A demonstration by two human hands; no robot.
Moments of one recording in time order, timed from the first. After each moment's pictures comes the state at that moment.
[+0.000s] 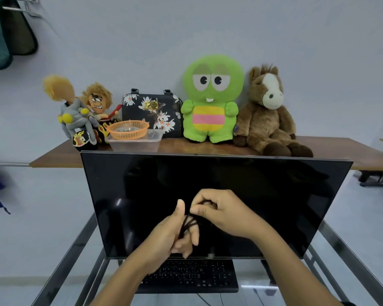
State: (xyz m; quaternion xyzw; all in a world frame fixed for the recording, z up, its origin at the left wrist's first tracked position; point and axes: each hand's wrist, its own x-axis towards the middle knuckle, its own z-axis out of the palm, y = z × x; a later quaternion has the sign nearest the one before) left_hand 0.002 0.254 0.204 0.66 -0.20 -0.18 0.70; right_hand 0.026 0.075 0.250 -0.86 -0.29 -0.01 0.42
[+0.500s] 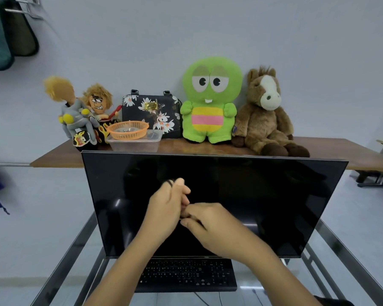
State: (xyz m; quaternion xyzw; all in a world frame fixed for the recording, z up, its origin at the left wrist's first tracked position) left_hand 0.015 0.240 0.236 0.76 -0.08 0.15 0.62; right_hand -0.008 0.100 0.246 -0.91 -0.30 -0.06 0.29
